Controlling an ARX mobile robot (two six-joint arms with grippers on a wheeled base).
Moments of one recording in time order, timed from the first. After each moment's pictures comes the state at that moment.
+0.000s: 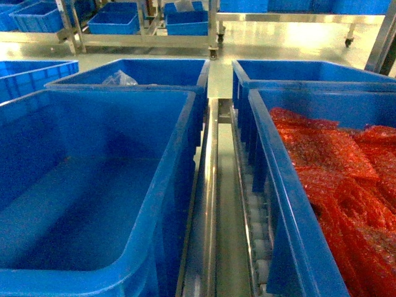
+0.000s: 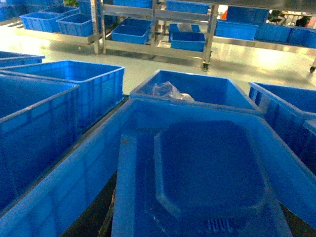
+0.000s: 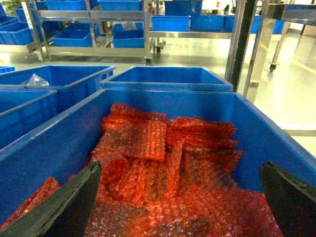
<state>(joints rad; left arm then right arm) -0.36 0.46 0.15 0.30 -0.47 -0.08 0.00 0.01 0.01 0.00 0.00 0.00</state>
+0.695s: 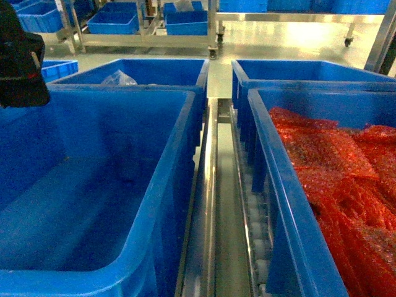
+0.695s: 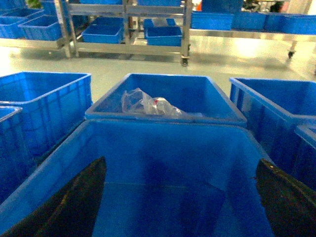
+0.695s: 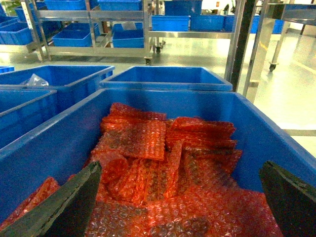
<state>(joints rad) -0.29 1.27 0.39 0.87 -0.31 -0.03 0.00 0.01 0.01 0.00 0.00 0.00</state>
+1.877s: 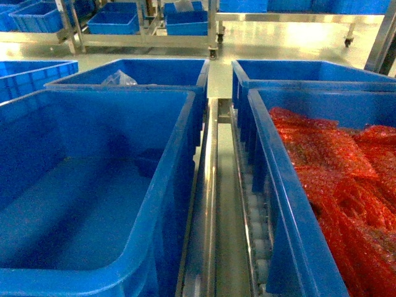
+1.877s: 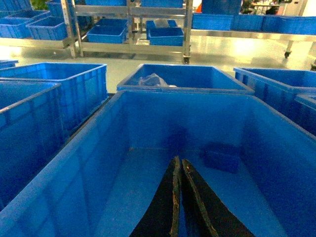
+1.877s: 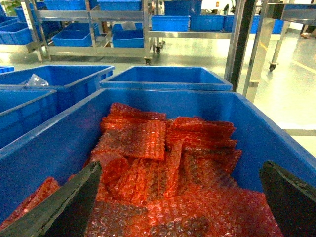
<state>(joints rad) 0.00 0.51 0.01 0.50 0.00 -0.02 0.00 0.01 0.01 -0.01 0.00 0.00</state>
